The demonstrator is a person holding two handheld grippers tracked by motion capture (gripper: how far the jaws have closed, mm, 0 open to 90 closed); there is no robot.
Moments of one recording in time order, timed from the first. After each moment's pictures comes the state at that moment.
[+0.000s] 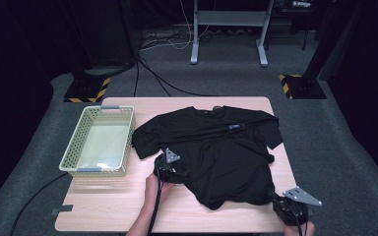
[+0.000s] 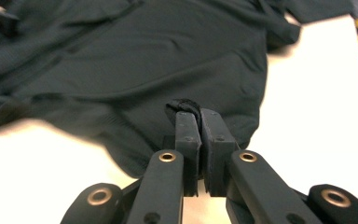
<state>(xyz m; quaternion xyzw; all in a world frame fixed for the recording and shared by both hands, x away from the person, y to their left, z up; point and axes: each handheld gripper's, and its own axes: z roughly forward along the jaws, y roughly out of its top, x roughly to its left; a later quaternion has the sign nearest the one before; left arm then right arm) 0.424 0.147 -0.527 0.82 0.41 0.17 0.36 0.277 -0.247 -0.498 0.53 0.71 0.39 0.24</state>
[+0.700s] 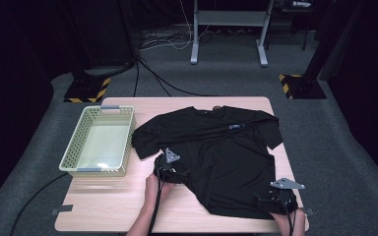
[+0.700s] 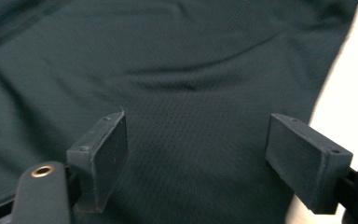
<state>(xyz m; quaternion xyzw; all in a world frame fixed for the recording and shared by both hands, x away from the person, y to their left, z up) 0.423 0.147 -0.527 0.82 0.41 0.18 0.36 0.316 -0.235 -0.513 0.52 0.76 0.33 0.20</state>
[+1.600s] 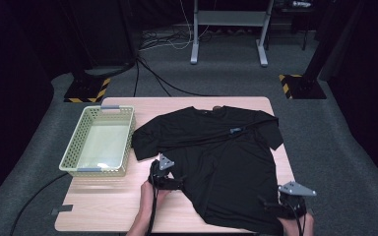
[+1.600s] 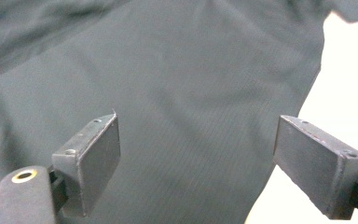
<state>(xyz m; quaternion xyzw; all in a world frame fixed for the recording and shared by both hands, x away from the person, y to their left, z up) 0.398 0.156 -0.516 0.81 0.42 0.17 0.38 0.302 -0.248 -0.495 0.49 0.76 0.36 0.22</state>
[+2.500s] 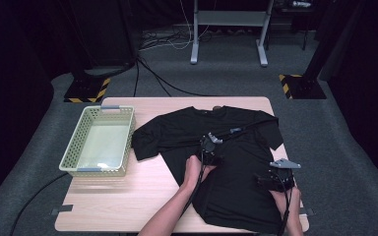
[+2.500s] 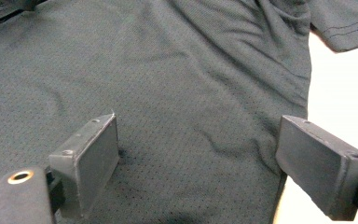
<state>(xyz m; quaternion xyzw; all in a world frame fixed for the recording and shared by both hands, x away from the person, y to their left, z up) 0.483 0.010 -0.509 0.85 0.39 0.13 0.33 0.388 -0.252 -0.526 0.52 0.75 0.34 0.23</state>
